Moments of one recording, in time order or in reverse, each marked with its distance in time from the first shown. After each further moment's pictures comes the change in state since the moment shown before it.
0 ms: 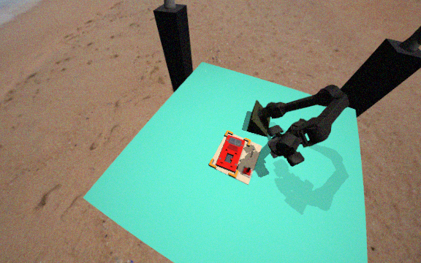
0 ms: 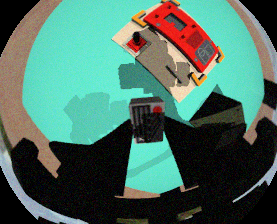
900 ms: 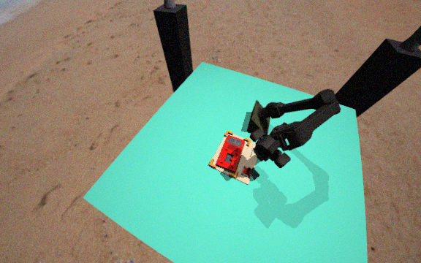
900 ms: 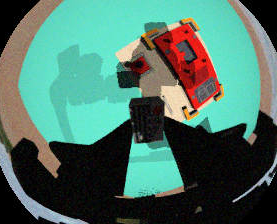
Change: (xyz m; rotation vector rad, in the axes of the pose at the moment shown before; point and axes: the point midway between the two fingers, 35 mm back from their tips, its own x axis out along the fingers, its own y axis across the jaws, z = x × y) arm 0.011 -0.016 0.064 -0.245 -0.002 -0.004
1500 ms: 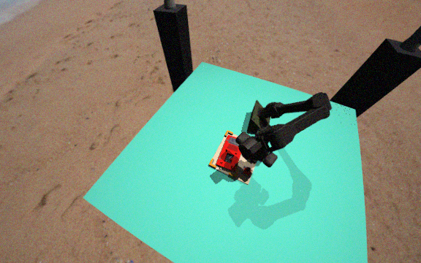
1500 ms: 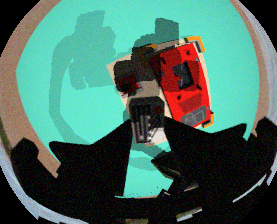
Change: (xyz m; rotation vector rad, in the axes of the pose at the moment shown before) arm 0.016 -0.033 0.043 -0.190 -0.003 -0.002
